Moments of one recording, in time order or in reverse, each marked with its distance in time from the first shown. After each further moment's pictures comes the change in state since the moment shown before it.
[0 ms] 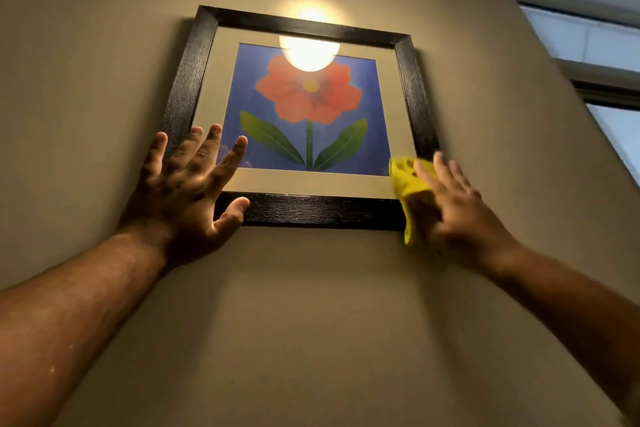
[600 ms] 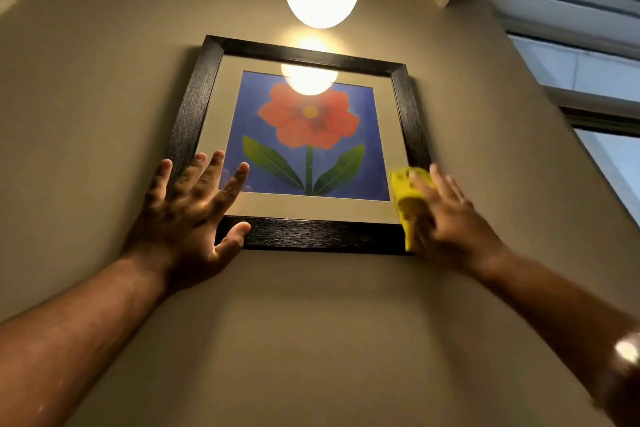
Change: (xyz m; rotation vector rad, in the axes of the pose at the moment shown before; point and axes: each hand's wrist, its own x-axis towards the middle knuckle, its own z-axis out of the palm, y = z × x) left_hand -0.001 0.003 -0.003 -0.007 -0.026 -0.015; right_hand 0.029 0.014 -0.004 0.012 0.038 0.039
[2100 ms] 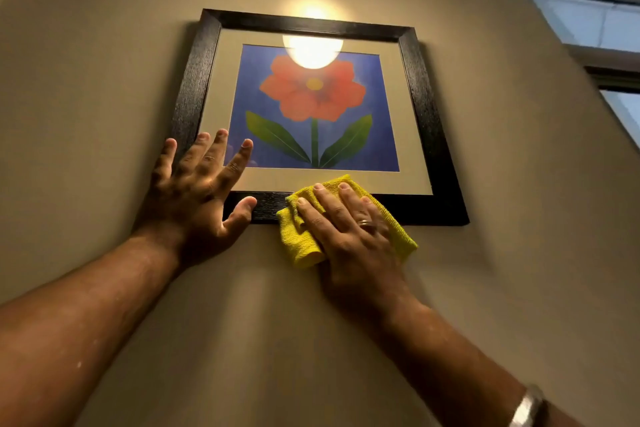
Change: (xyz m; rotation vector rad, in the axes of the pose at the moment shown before) left_hand 0.000 0.002 -0.001 0.008 0.008 -0.021; right_hand -0.068 -0.136 0.069 -0.087 0.198 -0.287
